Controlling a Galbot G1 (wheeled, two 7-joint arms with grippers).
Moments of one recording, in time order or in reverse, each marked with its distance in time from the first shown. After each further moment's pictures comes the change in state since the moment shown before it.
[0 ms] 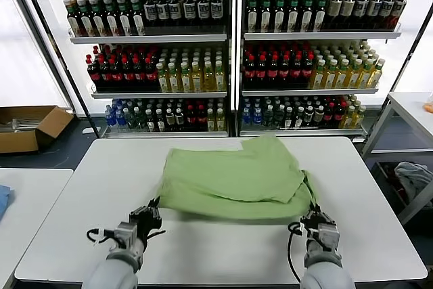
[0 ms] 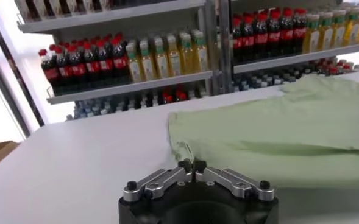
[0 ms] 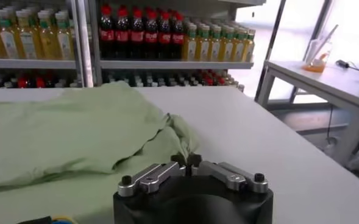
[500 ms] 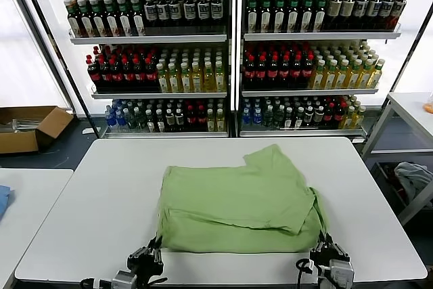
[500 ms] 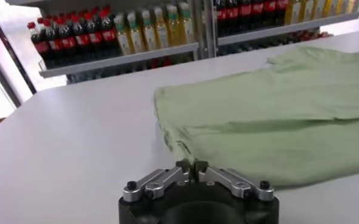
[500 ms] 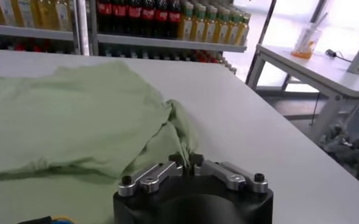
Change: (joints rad) left arm 0.286 -0.038 0.032 -0.137 0.097 -0.042 -0.002; right arm -0.213 -0.011 0.018 0.121 -0.025 0.017 0.023
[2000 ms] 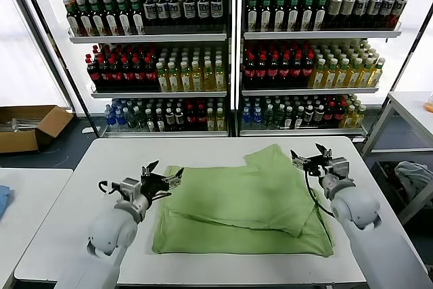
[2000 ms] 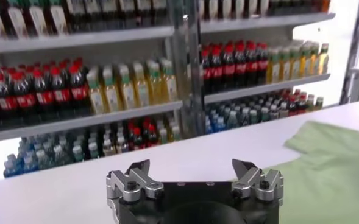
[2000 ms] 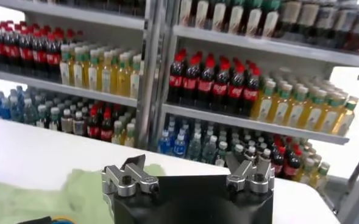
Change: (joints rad) left arm -0.782 0.137 0.059 0.502 -0.269 0.045 0.166; right arm 0.964 -0.260 -0.166 -0.754 0.144 0.067 -0.566
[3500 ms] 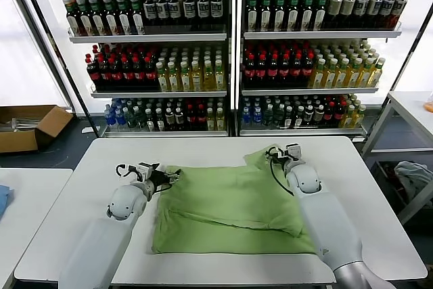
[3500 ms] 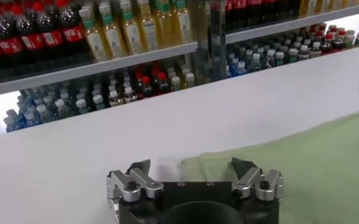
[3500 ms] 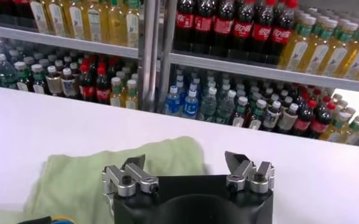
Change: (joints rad) left arm -0.225 -0.006 0.122 0.380 0.023 0.022 0.030; right arm 0.216 0.297 -0.047 -0.446 -0.176 -0.021 0.005
